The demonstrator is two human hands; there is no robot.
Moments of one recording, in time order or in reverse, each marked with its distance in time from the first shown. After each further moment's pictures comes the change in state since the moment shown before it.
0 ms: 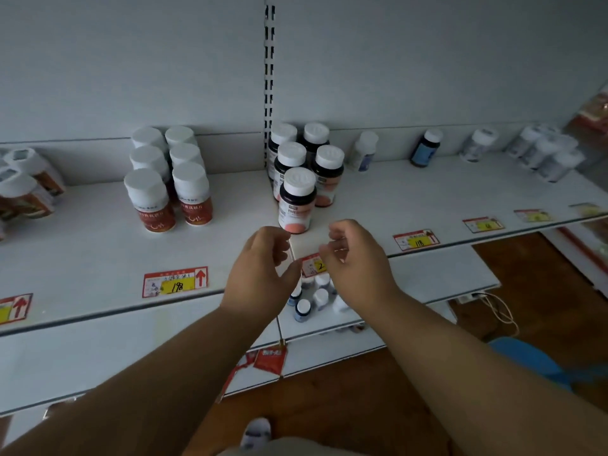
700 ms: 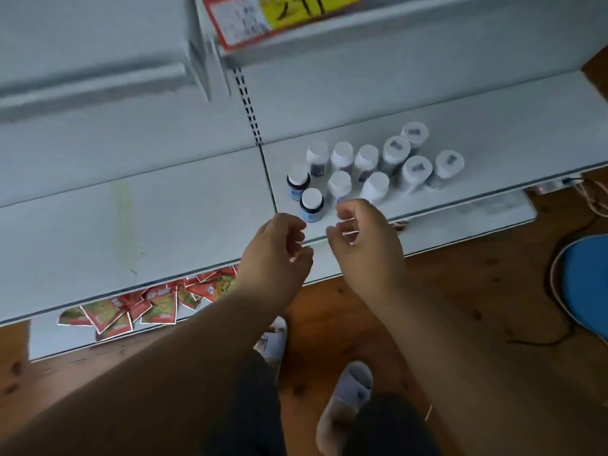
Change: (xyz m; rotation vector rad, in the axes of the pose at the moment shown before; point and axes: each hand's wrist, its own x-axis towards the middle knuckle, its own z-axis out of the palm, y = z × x) left_hand -0.069 -0.173 0.210 0.104 -0.310 -0.330; right_hand -0.056 0.243 0.170 0.072 -0.153 0.227
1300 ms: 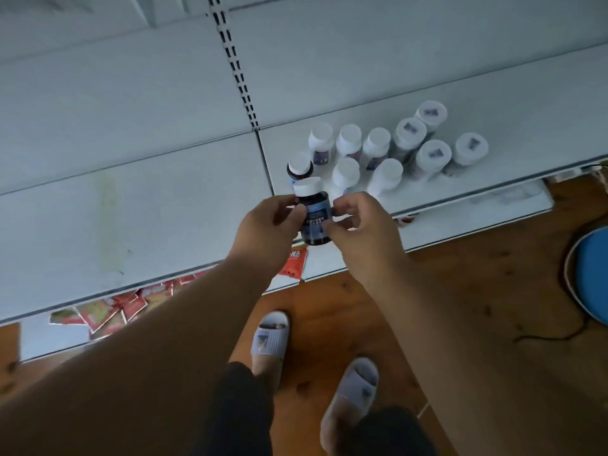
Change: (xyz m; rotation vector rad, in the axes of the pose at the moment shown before) left_hand 0.059 -0.027 0.016 -0.350 -0.025 -0.235; right_hand 0.033 0.019 0.029 0.166 -0.074 0.211
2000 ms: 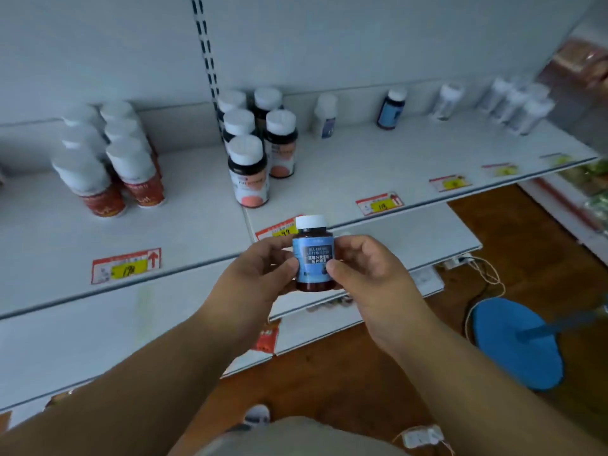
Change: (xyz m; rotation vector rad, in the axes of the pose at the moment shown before) left_hand -0.230 0.234 -0.128 -0.336 -0.272 0.238; right_hand -0.202 -0.226 -0.182 0.418 0.015 -0.153
